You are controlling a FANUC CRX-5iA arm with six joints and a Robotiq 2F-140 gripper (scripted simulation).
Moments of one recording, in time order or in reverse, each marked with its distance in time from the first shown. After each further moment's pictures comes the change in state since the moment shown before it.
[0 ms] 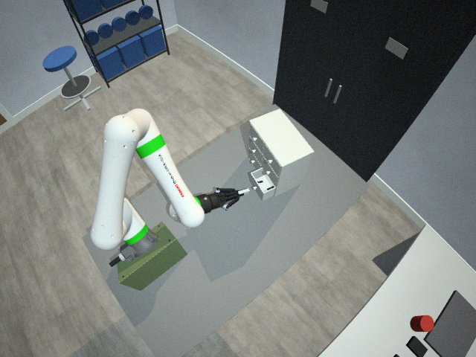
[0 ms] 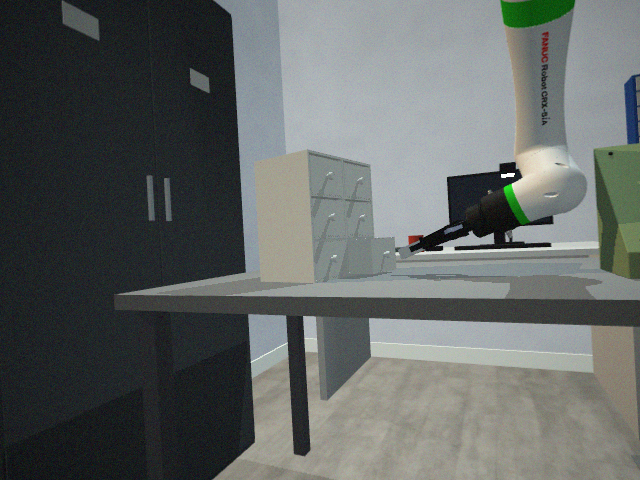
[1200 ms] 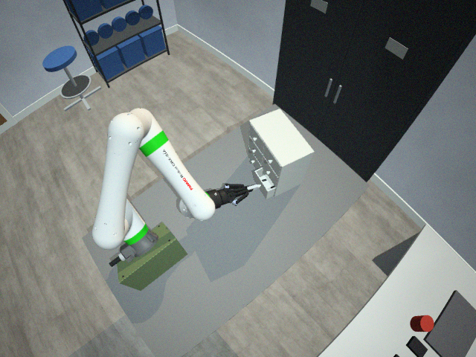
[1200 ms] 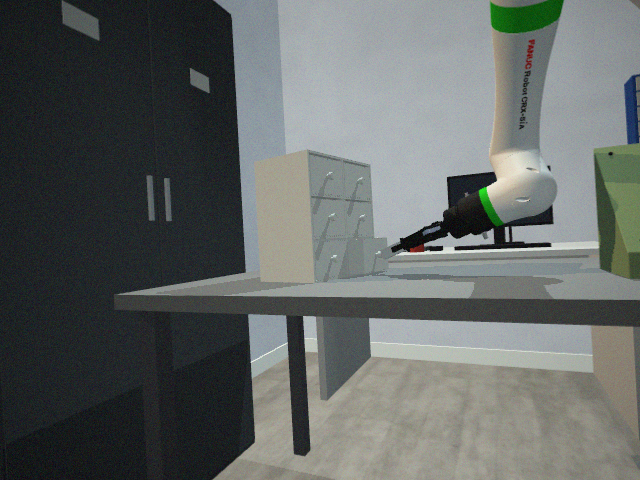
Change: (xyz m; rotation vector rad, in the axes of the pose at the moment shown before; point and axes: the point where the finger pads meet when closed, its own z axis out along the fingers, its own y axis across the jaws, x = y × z) arm 0.018 0.000 0.048 0.000 0.000 0.000
